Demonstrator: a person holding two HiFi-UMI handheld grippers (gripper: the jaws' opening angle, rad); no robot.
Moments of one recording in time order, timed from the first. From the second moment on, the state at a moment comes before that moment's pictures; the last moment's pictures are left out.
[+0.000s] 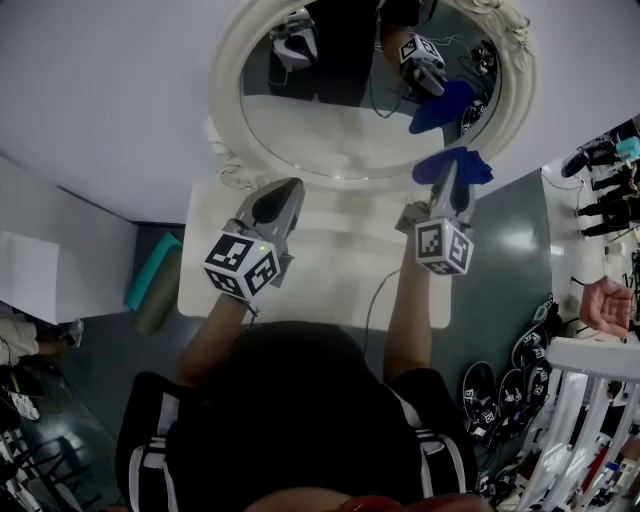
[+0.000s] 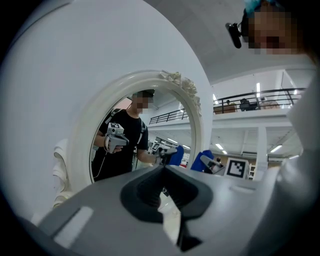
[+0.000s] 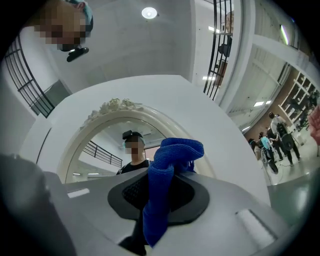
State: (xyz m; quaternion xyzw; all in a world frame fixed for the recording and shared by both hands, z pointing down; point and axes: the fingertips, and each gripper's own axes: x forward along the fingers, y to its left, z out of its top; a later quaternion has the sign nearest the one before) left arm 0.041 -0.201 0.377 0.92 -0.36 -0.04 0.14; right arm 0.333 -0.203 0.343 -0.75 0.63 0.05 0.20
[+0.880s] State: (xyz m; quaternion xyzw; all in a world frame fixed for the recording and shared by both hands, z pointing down) left arm 0.047 -0.208 0.384 0.92 -0.37 -0.03 0.15; right arm 0.365 -0.248 0.371 -0.77 0.61 0.01 0.18
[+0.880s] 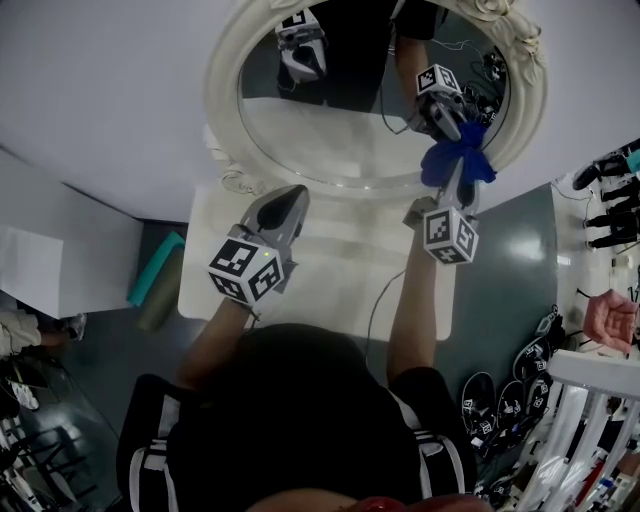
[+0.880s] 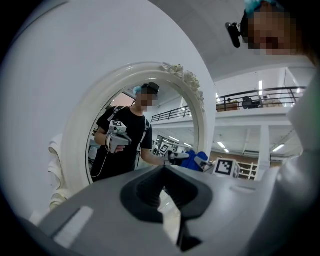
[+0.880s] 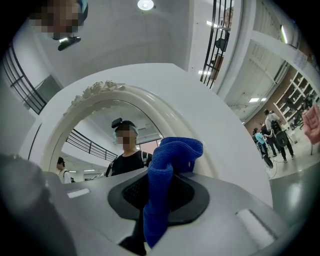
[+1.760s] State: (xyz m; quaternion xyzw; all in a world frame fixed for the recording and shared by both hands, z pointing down) left arm 0.040 -0.205 0.385 0.91 -0.38 -0.04 0.16; right arm 0.350 -0.257 0.352 -0.74 0.63 0.05 0.21
